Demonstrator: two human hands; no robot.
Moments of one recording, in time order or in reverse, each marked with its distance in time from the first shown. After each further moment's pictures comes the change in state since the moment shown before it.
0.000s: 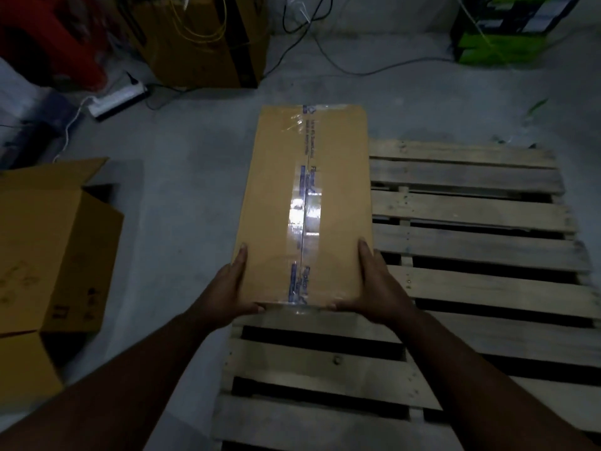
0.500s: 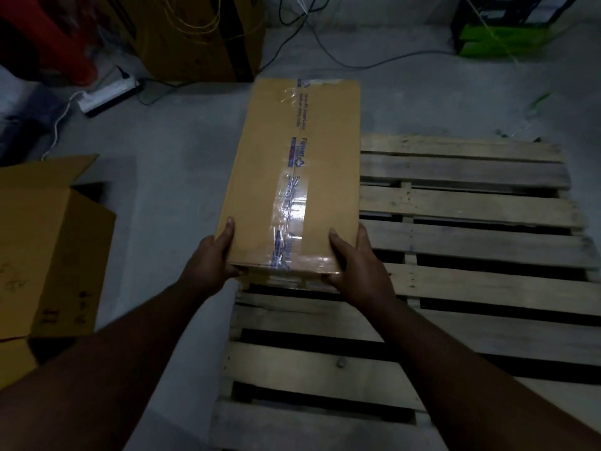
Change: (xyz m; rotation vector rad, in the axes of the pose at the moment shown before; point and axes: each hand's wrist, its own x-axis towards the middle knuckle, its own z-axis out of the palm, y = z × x) left_hand 0.056 -0.019 -0.027 0.187 0.198 -0.025; right_hand 0.032 -0.028 0.021 -0.107 0.251 -0.111
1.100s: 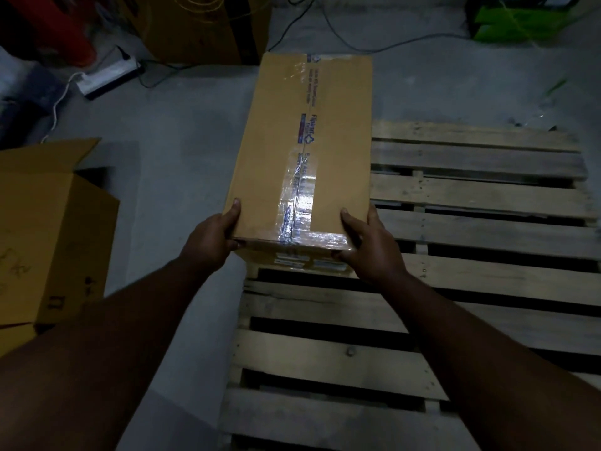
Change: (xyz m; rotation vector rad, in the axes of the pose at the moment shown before) left_hand 0.013 -0.014 -0.019 0.056 0.035 0.065; right_hand 0.025 0.000 0.010 0.073 0.056 0.013
